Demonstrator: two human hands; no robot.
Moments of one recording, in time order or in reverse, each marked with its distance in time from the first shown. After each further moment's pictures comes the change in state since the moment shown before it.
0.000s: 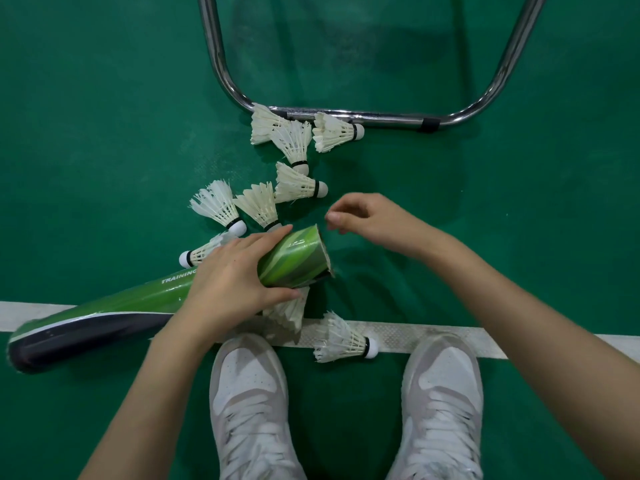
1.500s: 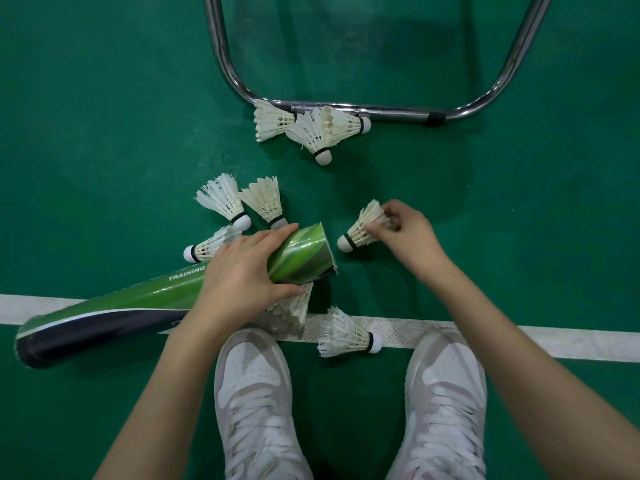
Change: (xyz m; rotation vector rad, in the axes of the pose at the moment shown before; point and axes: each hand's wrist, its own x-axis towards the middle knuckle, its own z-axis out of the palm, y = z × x) left_hand 0.001 -0.001 0.008 0.033 -0.019 -0.039; right_hand -0.017 0.045 0.014 0.102 0.410 0.174
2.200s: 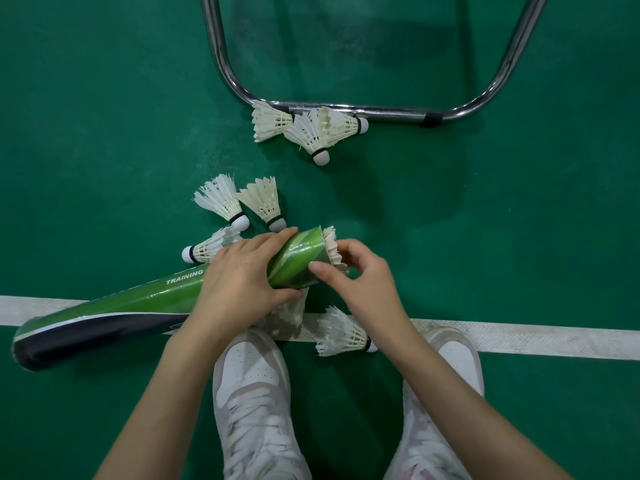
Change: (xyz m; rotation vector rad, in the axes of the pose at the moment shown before) left_hand -0.005 0.000 0.005 0.045 0.037 0.038; right_hand -0.078 -0.036 0.047 0.357 -0.046 -0.015
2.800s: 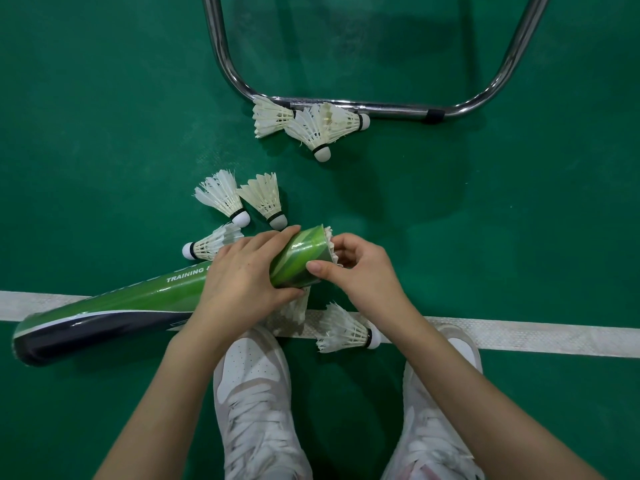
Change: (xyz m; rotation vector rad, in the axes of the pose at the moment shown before) left_hand -0.004 0.002 0.001 0.019 0.022 0.025; right_hand 0.010 -0.005 -0.002 0.060 -0.104 0.023
